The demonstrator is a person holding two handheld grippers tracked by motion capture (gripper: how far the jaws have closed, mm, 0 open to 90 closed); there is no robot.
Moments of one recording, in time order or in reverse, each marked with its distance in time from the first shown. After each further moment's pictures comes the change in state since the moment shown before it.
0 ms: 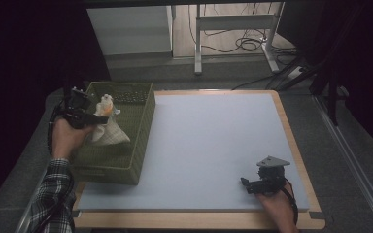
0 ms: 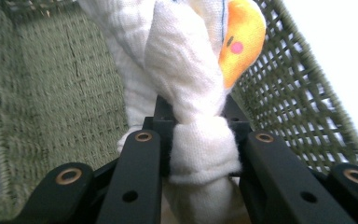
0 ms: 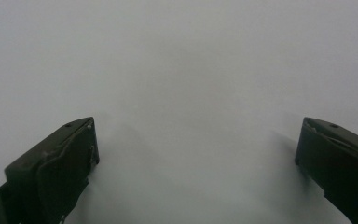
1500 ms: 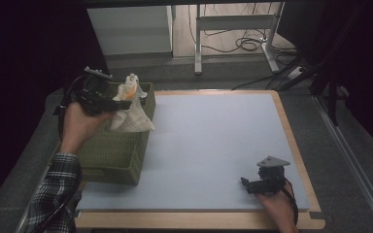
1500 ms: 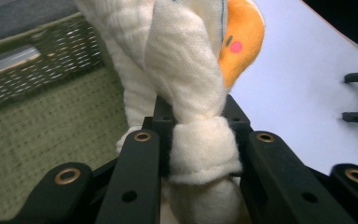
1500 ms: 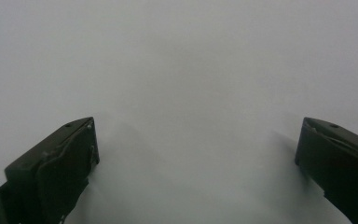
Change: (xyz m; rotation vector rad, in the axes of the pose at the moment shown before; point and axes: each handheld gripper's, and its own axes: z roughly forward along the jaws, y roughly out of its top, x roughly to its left) left arm -0.096 0.051 -0.047 -0.108 -0.148 0.192; right arm 0.000 0.000 0.000 -0.002 0.001 -0.002
